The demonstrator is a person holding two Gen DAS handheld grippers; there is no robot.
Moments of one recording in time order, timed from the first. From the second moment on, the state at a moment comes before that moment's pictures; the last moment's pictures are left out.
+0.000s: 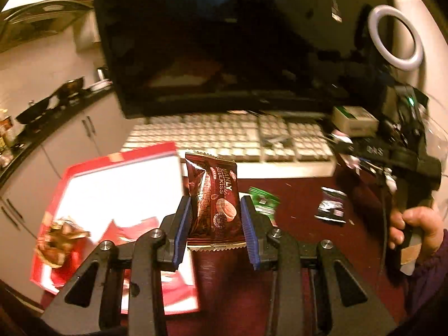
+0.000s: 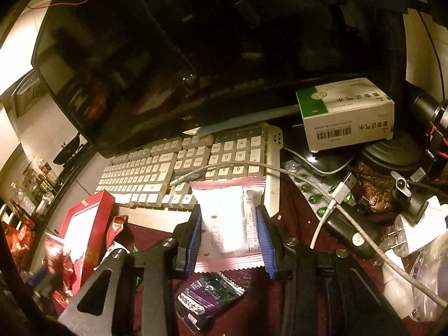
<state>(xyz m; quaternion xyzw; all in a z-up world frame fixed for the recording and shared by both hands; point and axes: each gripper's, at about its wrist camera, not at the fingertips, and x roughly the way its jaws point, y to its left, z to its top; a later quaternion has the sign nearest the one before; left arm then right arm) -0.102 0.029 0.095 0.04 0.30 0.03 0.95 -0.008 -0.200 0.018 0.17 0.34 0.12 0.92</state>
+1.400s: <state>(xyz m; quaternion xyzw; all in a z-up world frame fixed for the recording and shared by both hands) -0.135 0.187 0.098 -0.04 0.28 0.13 0.95 -0.066 -0.023 0.076 0.11 0.27 0.27 0.92</state>
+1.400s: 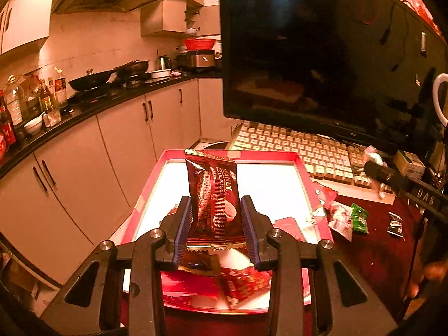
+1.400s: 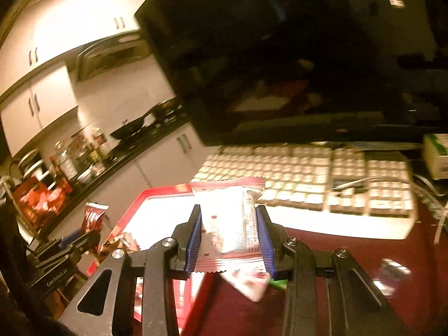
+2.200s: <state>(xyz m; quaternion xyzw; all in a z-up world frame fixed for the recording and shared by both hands) -0.105 0.220 0.074 -0.04 0.30 0.17 0.94 -0.065 0.063 0.036 0.07 0.31 0.36 0.87</state>
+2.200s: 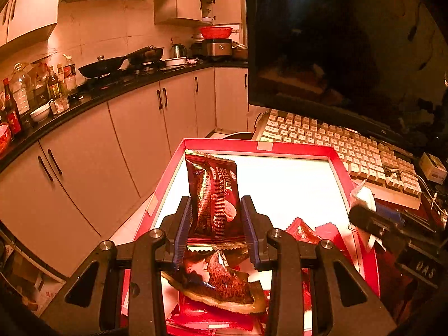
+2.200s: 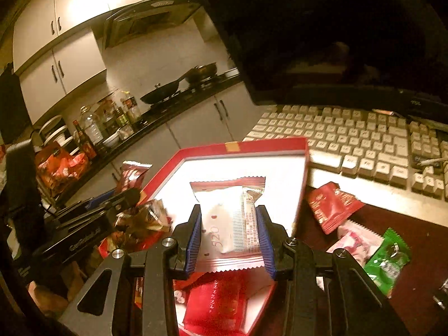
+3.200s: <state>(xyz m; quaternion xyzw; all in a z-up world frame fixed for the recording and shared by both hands) -0.103 0.179 0.076 0.01 0.31 0.16 0.94 -0.045 -0.052 0.059 0.24 0.24 0.27 0.90</state>
